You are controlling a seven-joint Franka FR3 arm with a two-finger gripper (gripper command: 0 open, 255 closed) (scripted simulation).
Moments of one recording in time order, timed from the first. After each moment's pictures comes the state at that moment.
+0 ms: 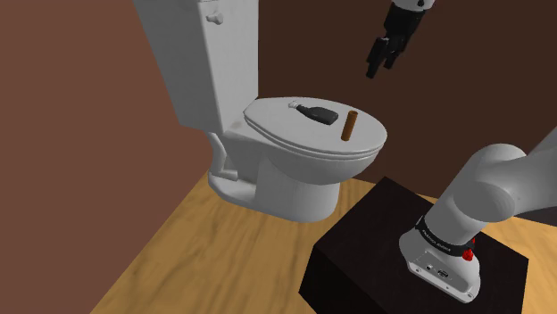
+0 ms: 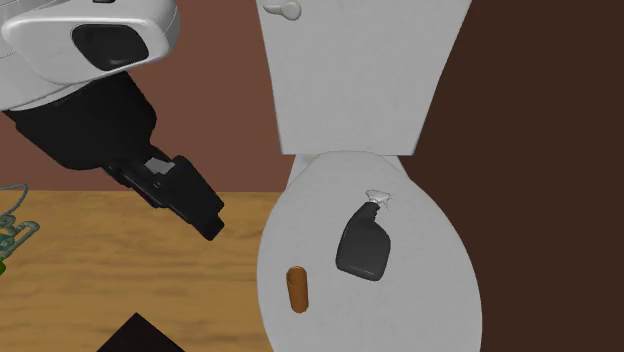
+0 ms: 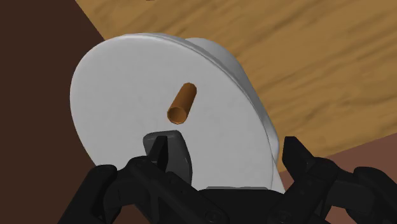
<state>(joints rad) -0.02 -0.76 0.00 -2.30 -0.11 1.69 0.00</state>
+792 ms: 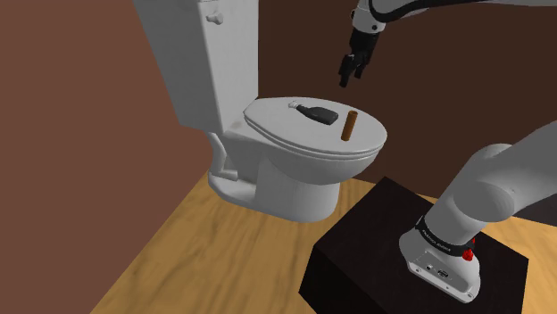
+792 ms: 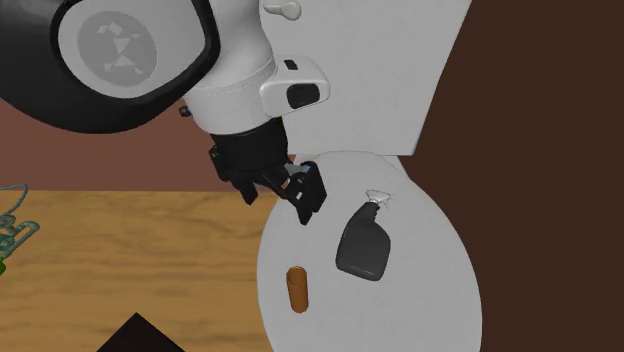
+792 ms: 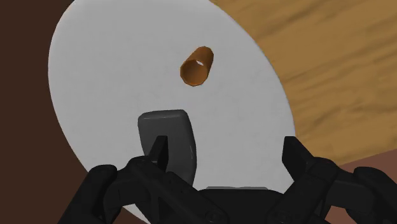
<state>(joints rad) -0.02 -0.42 -0.09 -2.21 -0.13 1.89 -0.13</state>
